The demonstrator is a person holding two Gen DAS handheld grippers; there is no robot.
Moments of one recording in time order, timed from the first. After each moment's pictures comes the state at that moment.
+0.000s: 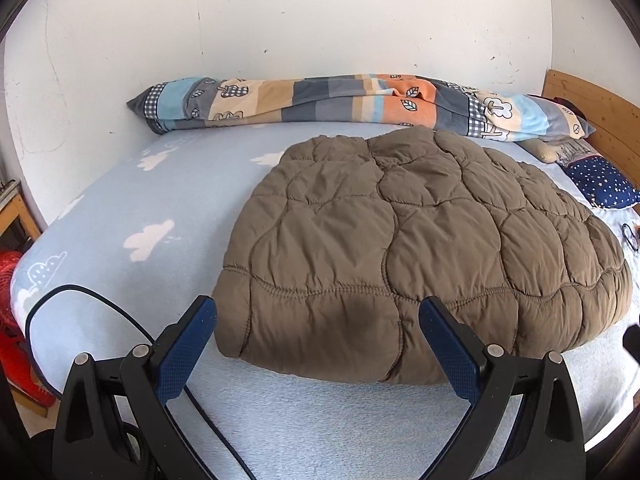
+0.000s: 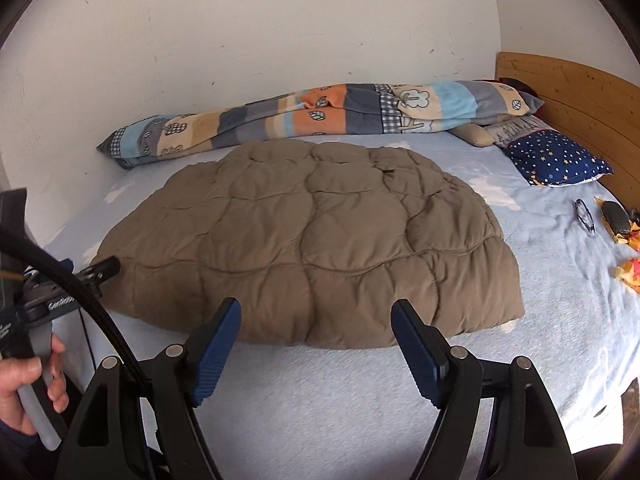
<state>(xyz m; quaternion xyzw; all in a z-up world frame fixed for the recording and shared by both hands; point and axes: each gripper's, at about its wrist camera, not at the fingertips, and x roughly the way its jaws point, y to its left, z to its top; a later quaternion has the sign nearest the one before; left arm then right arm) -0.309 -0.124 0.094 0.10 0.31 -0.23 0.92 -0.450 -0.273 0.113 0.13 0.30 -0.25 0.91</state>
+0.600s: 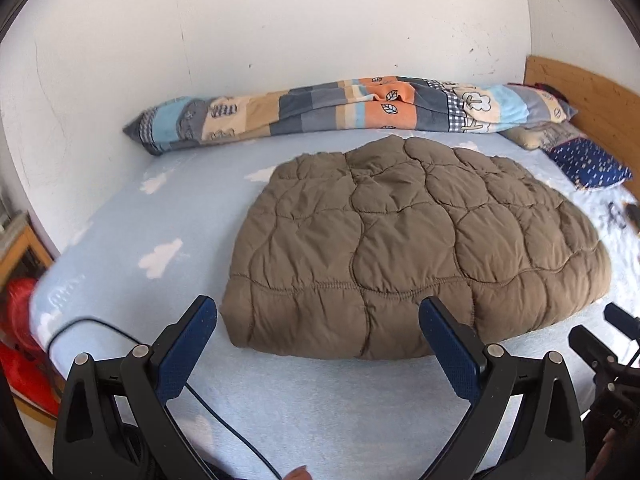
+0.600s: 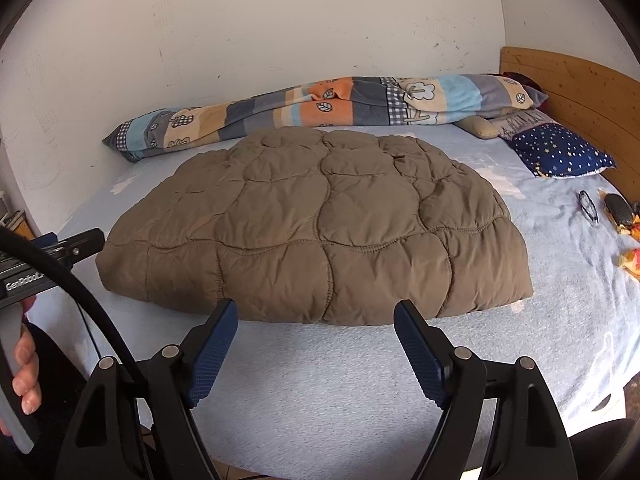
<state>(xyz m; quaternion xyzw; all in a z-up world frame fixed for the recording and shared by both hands) -0.353 -0.130 0.131 0.15 0.29 -0.23 0.92 -0.452 -0.265 0.105 0.14 0.31 -0.25 0.91</state>
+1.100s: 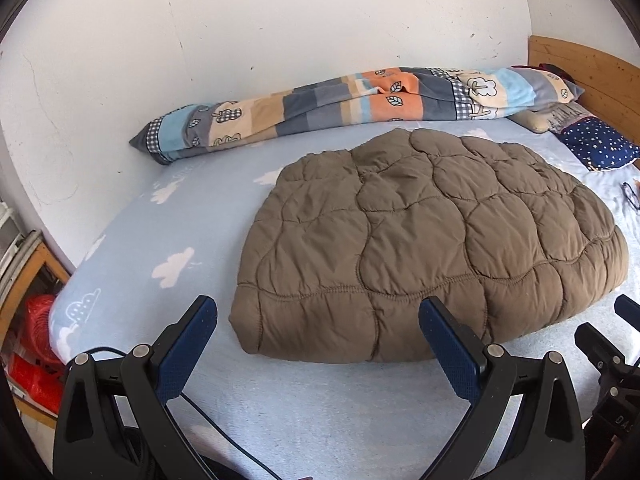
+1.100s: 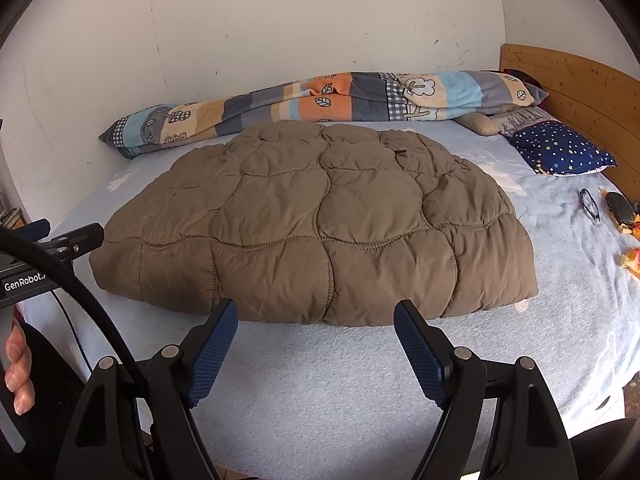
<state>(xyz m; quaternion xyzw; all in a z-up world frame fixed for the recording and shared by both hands) -0.349 -0.140 0.131 0.17 0.29 -0.22 0.91 -0.443 -0.266 0.099 0.14 0.31 -0.25 0.90</state>
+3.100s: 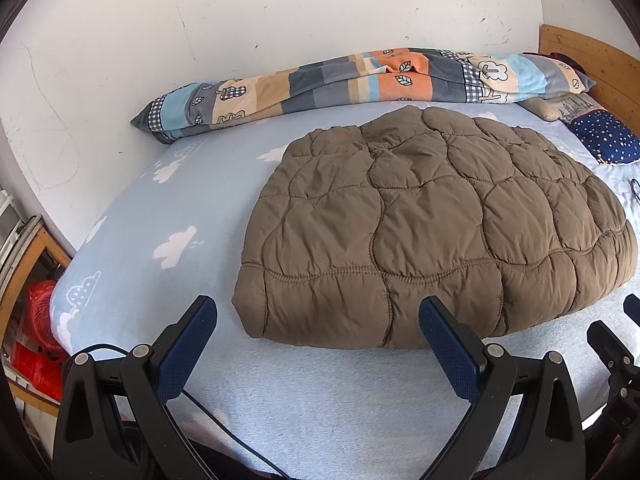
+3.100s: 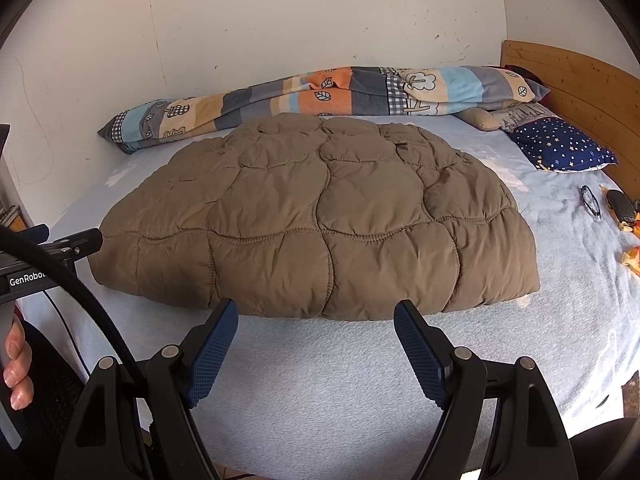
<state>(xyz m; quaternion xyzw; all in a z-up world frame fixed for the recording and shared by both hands) -0.337 -0.140 0.120 0.18 0.33 -0.20 0.90 -0.440 -0.264 0.096 0.14 0.32 -0.25 0.90</state>
